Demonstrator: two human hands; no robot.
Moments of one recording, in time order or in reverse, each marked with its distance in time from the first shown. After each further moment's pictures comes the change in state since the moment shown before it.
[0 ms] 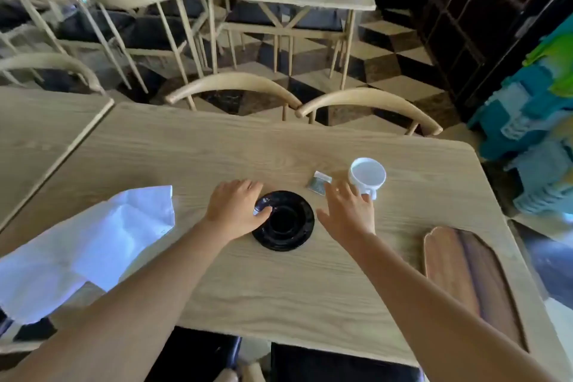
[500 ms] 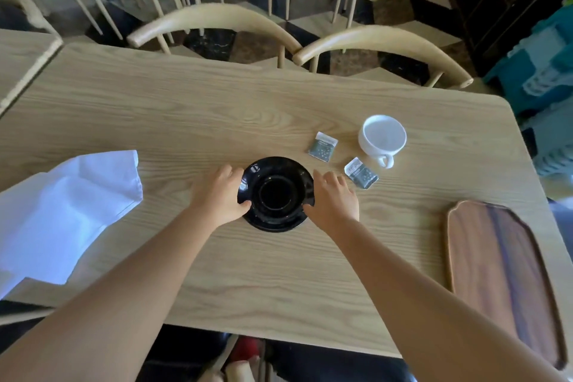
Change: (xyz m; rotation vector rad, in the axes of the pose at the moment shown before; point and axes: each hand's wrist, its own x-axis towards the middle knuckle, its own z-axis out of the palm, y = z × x) left_hand 0.018 -0.024 0.107 -0.028 -0.231 -0.183; right_hand 0.032 0.000 0.099 0.105 -0.217 0.072
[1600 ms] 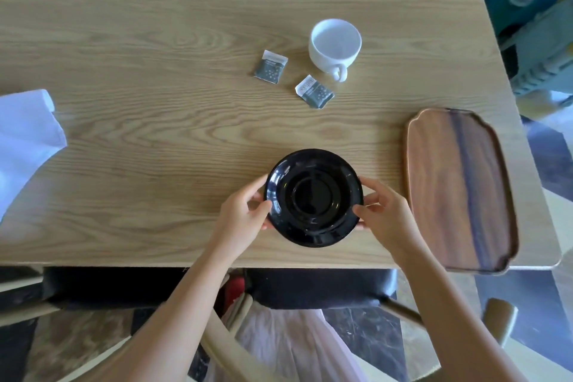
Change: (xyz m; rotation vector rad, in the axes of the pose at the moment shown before) left_hand -0.121 0.138 0.063 -1.152 -0.185 -0.169; right_hand -0.148 0.155 0.040 0.925 0.022 0.385
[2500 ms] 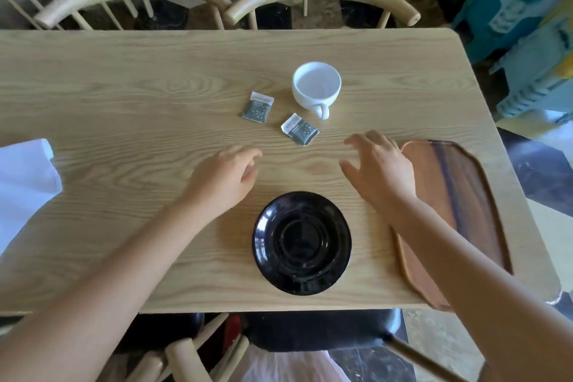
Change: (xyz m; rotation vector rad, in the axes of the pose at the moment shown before) left_hand 0.073 0.091 -0.037 0.883 0.069 0.509; right_hand 0.067 -0.087 -0.033 -0.698 0.258 -0.453
